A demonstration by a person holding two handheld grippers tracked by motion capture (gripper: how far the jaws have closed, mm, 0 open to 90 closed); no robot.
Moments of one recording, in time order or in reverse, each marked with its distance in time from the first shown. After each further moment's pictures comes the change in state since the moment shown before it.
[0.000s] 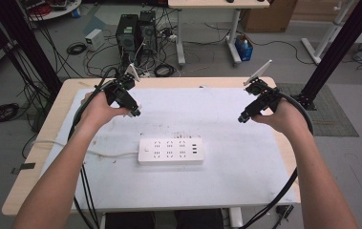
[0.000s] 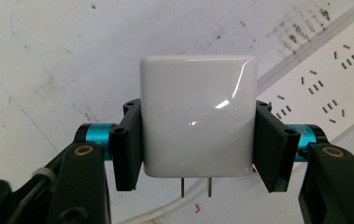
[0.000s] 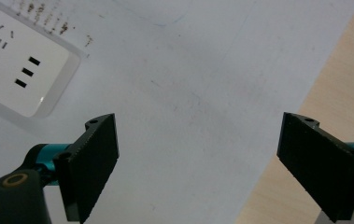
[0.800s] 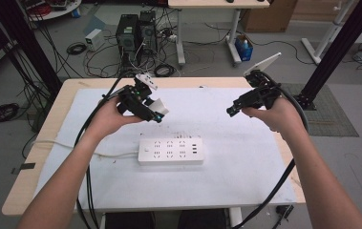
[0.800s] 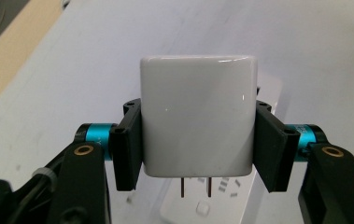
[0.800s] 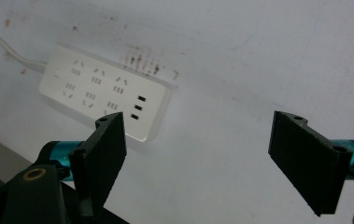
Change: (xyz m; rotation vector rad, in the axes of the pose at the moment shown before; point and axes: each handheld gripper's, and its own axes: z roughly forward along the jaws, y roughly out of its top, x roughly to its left) left arm -0.062 -0.005 -0.012 -0.394 -0.241 0.471; right arm 0.020 0.007 -0.032 -0.081 0.260 0.243
